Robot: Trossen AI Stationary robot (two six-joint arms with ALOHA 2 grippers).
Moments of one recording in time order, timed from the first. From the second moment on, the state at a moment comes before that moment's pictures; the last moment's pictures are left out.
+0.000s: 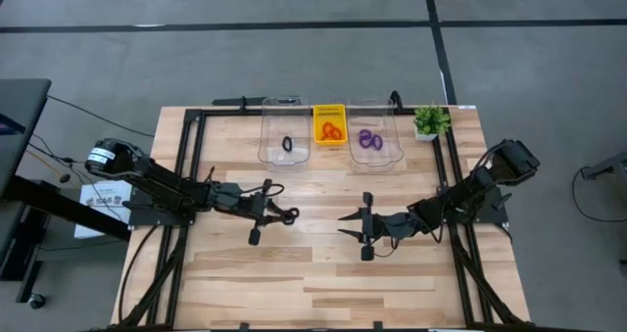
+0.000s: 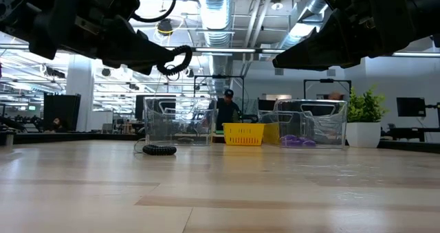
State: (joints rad) left arm -0.22 1.38 0.31 0.87 -0.03 0.10; right arm 0.46 1.56 0.50 0.72 0.49 -0.03
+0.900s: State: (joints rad) left arm -0.22 1.38 0.31 0.87 -0.09 0.13; right arm 0.46 1.56 0.50 0.72 0.49 -0.03
